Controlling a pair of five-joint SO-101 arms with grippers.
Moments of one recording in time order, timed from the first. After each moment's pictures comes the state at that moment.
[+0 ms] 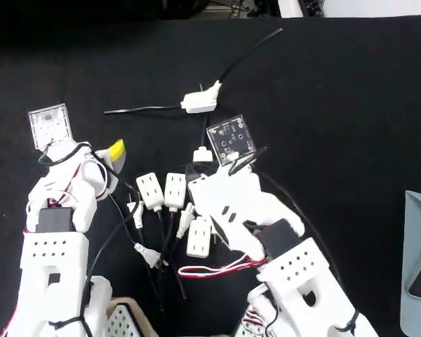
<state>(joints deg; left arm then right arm) -8.4 -56.6 64.7 37.1 9.8 -30.2 -59.7 64.1 41.0 -7.0</state>
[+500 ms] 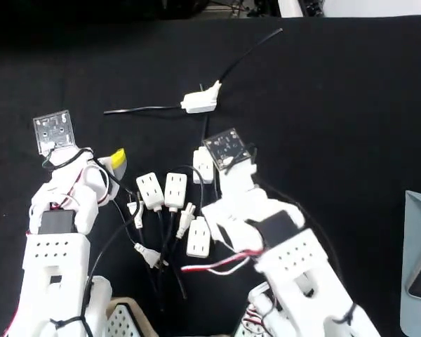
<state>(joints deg) -8.6 -56.6 68.1 37.1 9.9 -28.3 -55.1 61.1 65.4 -6.1</state>
